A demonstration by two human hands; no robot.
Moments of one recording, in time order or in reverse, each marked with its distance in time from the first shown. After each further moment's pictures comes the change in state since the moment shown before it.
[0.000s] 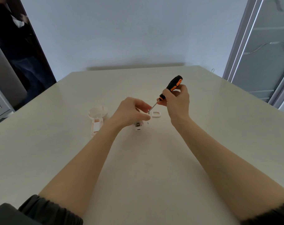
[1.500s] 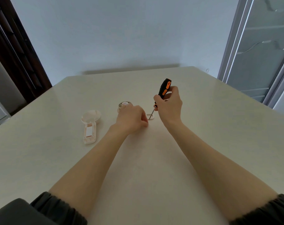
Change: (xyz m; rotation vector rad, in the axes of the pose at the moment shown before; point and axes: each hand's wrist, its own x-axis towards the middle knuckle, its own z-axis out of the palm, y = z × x) left_hand 0.023 -0.007 0.034 0.614 0.006 0.054; right_hand 0.001 0.006 -0.007 -0.204 -0.003 -0.142
